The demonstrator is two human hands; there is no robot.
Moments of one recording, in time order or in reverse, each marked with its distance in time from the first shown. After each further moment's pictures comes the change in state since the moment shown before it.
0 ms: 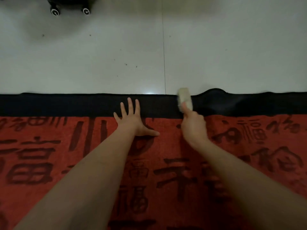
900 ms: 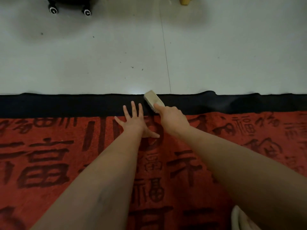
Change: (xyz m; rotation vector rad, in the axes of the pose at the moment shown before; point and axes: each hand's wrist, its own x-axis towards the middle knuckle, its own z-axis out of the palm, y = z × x) left_hand -0.007 -0.037 -0.002 -0.015 -0.038 0.032; right_hand -0.020 -0.106 0.005 -0.242 -0.158 -0.213
